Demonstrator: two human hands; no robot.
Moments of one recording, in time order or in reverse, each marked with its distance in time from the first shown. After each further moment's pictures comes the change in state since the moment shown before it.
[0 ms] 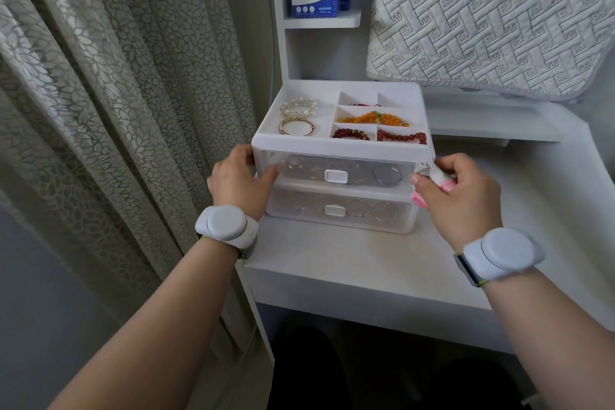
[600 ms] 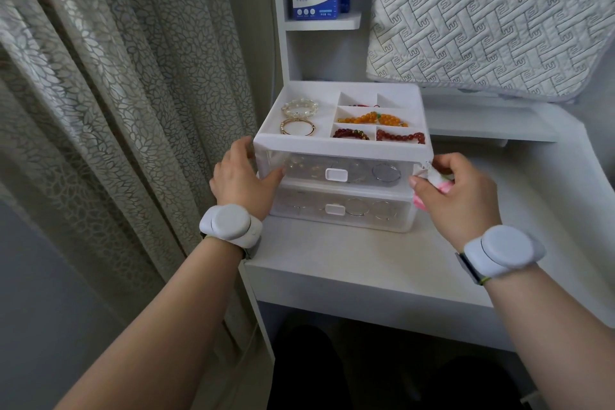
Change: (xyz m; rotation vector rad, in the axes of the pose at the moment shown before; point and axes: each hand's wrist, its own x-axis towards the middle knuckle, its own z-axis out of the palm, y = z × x) left_hand -0.006 0.009 -0.001 0.069 0.012 -0.018; right_hand 0.000 0.002 -0.003 -0.043 -0.062 0.001
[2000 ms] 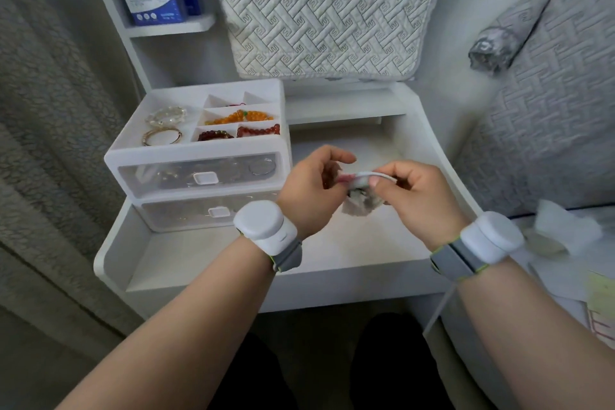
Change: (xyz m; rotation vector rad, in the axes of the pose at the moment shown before) left_hand -0.109 0.170 0.089 -0.568 -0.741 0.321; right_hand -0.028 0.044 -0.110 0.230 -0.082 0.093
